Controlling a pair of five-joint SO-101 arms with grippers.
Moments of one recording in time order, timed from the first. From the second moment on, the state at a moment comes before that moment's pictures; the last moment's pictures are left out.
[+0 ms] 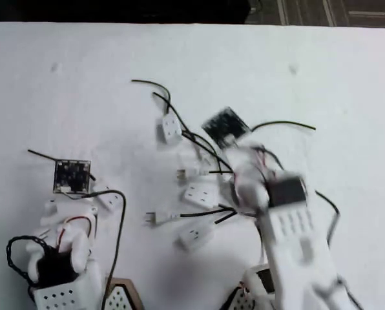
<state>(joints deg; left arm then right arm) -18.5 -104.0 89.7 70.9 -15.8 -16.5 -44.4 41.0 78.2 26.3</state>
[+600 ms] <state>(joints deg) -18.5 -103.7 89.7 70.9 -15.8 -19.3 1.3 20.0 81.5 26.7</state>
